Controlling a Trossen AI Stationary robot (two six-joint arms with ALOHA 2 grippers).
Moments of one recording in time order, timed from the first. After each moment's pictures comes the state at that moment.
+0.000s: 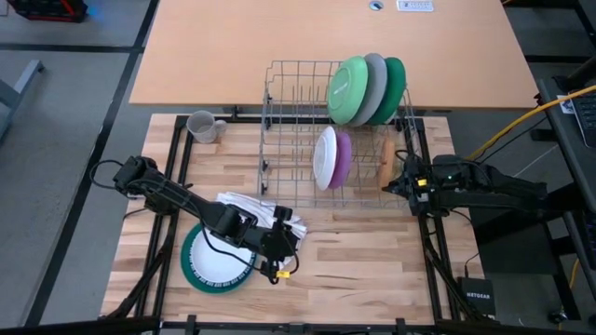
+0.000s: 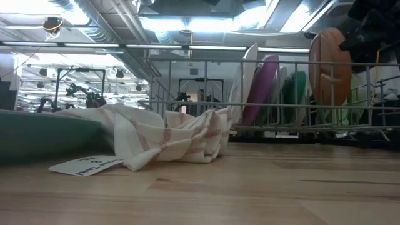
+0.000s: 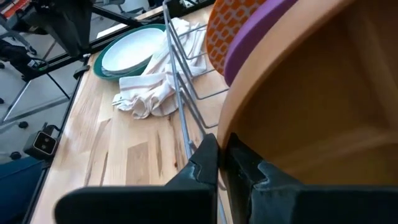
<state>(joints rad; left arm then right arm) -0.42 1.74 1.46 -0.54 -0.37 0.03 -0.12 0.27 0.52 -0.70 -0.10 0.29</state>
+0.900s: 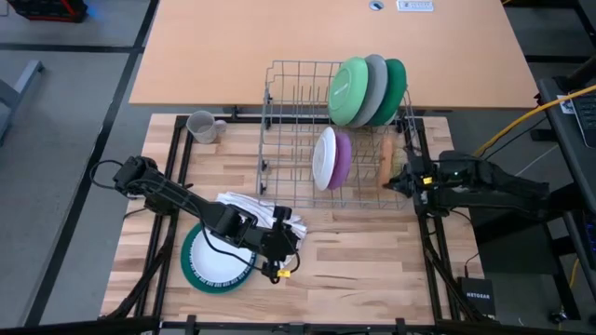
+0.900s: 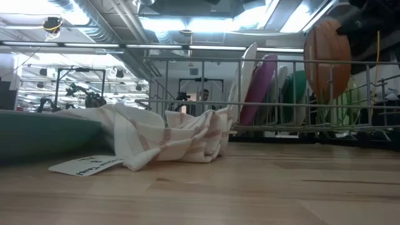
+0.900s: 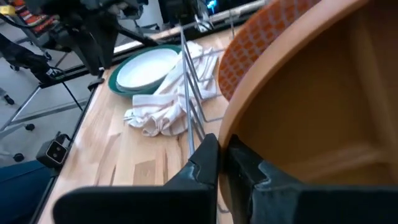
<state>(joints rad) -0.42 1.74 1.46 -0.53 -0.37 -0.03 -0.12 0.29 0.58 -0.64 -0.14 0.22</state>
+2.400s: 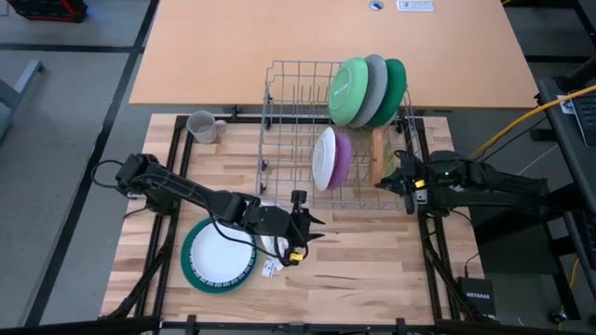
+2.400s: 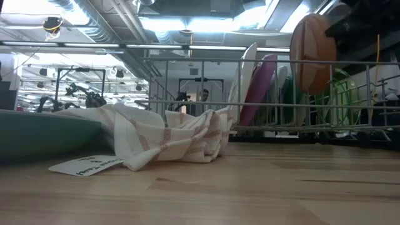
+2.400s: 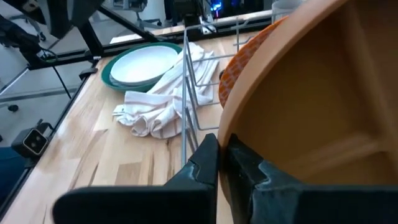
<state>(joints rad) -0.33 1.74 1.46 -0.15 -0.37 0.16 -0.12 0.38 0.54 -0.52 -0.14 0.10</state>
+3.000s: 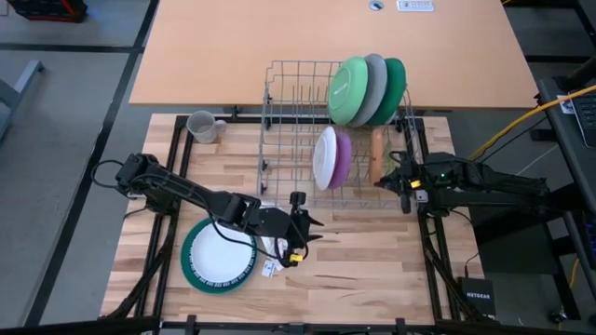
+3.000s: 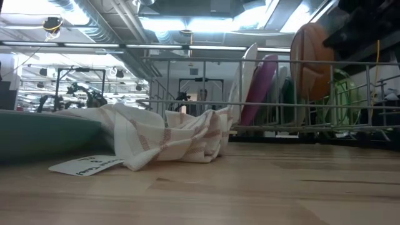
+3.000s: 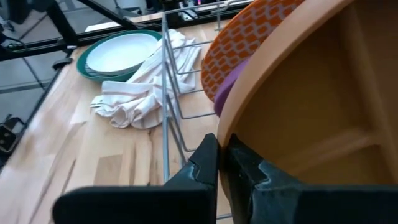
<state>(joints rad) -0.33 1.74 1.46 -0.18 -0.37 0.13 -0.12 0.39 0.53 -0.55 -0.04 0.10</state>
